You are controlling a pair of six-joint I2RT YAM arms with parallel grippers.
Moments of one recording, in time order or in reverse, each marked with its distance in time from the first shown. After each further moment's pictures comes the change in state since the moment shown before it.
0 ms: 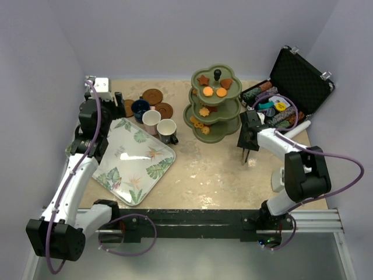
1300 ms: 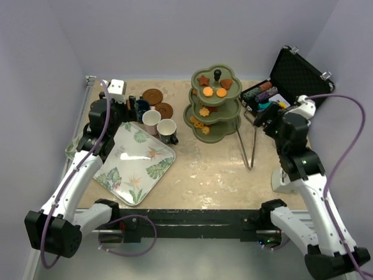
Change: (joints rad) left arm -0.117 0.023 -0.002 -0.010 0.050 0.028; right arm -0.001 -0.681 0.050 -0.074 0.109 0.107
